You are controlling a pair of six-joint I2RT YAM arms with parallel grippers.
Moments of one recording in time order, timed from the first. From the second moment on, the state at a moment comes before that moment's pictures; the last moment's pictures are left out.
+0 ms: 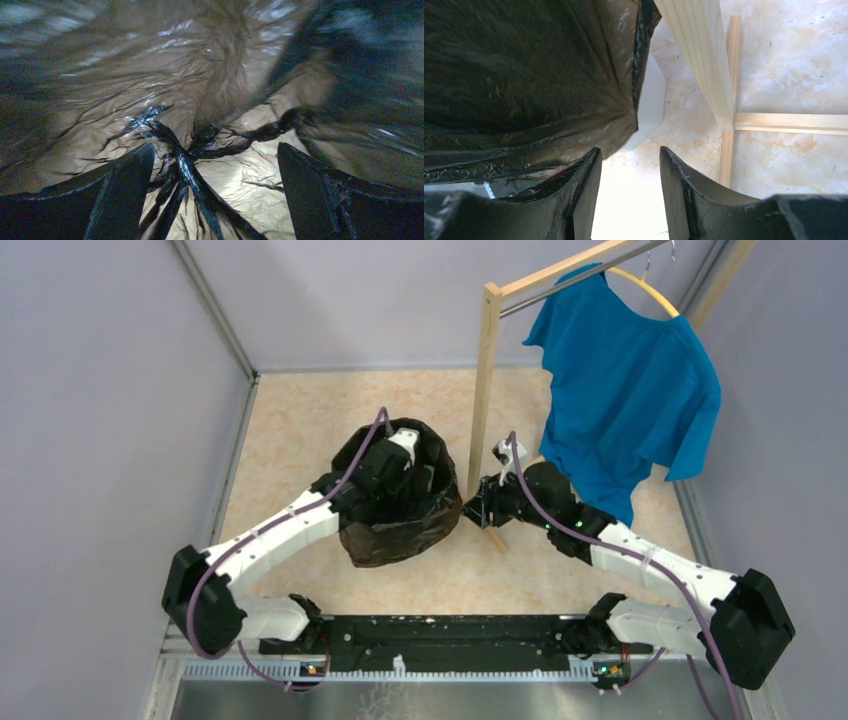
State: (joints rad) left arm -0.74 1.27 1.01 -0.53 -0.15 -0.39; right arm 0.75 1.06 0.65 0.01 -0.18 0.41
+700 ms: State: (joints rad) left arm -0.74 0.97 1.14 -0.64 -0.14 -0.39; right arm 0.75 1.05 0.66 -0.12 -0.13 0.36
